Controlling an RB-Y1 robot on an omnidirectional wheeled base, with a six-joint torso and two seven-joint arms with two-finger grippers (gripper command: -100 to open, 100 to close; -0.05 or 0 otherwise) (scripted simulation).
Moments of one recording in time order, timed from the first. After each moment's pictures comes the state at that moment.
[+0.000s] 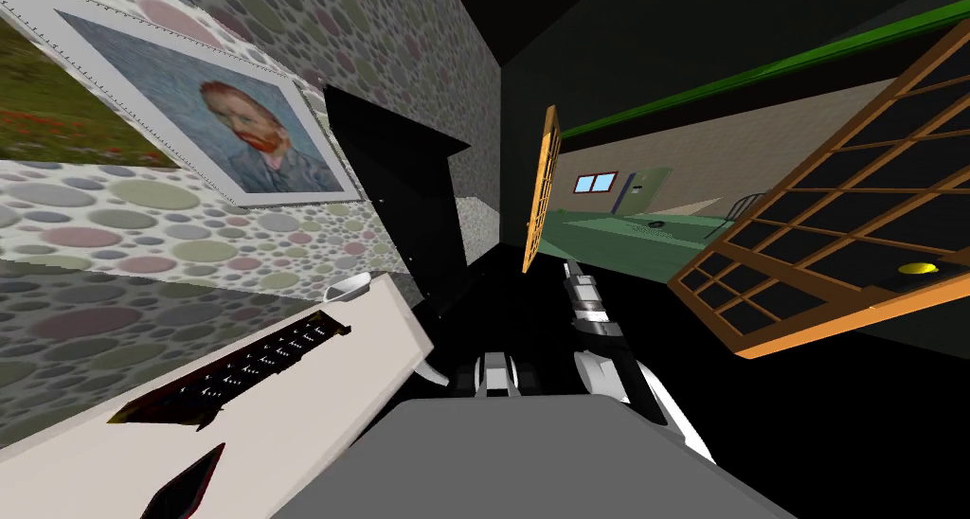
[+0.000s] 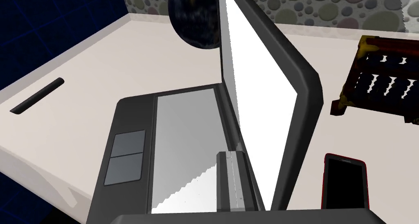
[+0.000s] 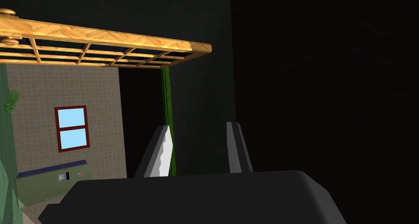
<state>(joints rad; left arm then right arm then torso) 1.10 0.32 1.27 -1.49 1.52 0.38 1.09 0.51 -0.04 -0.01 -2.28 0.09 -0.36 0.14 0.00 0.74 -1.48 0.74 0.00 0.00</state>
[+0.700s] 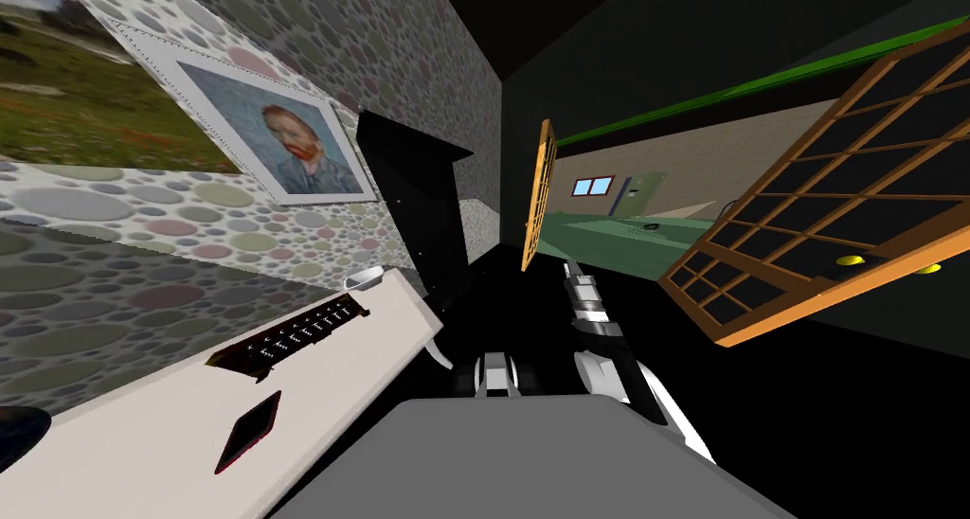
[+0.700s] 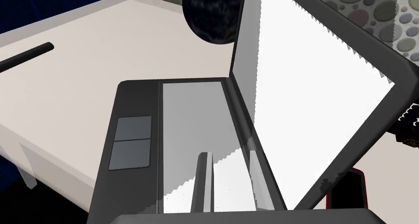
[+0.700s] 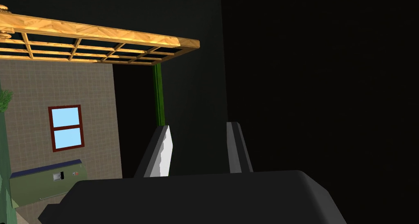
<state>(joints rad) 1.06 0.29 1.28 -1.50 1.61 0.40 1.14 0.51 -0.04 -0.01 -2.28 0.09 -0.36 0.14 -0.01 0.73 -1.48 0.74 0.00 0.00</state>
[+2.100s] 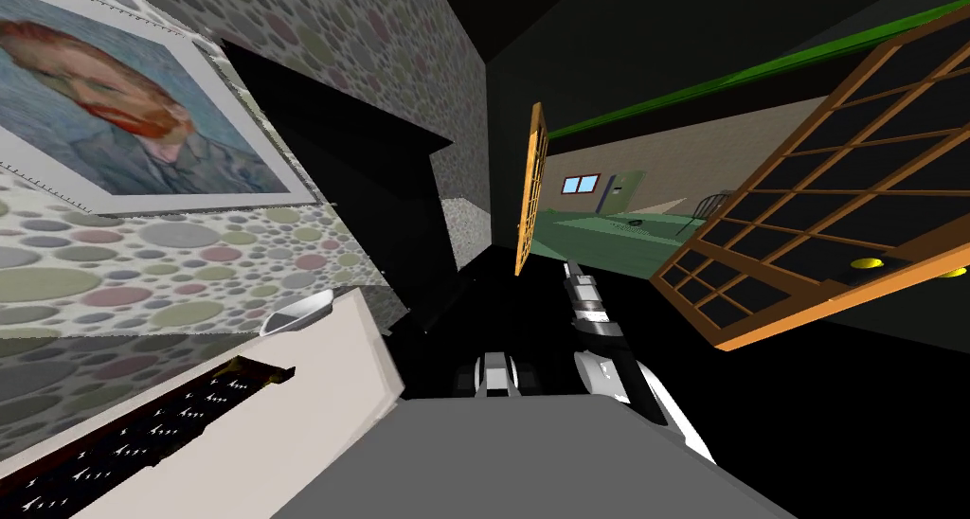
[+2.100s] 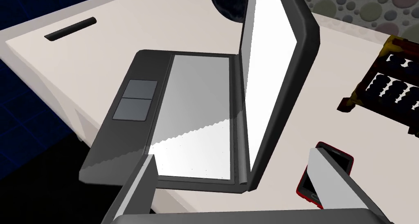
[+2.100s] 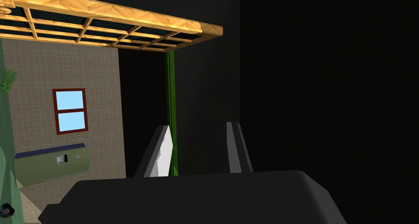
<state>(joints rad) 1.16 0.30 1.31 -1.27 1.53 0.38 1.25 0.51 -0.04 -0.01 -2.28 0.09 -0.36 0.14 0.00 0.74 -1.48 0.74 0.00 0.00</state>
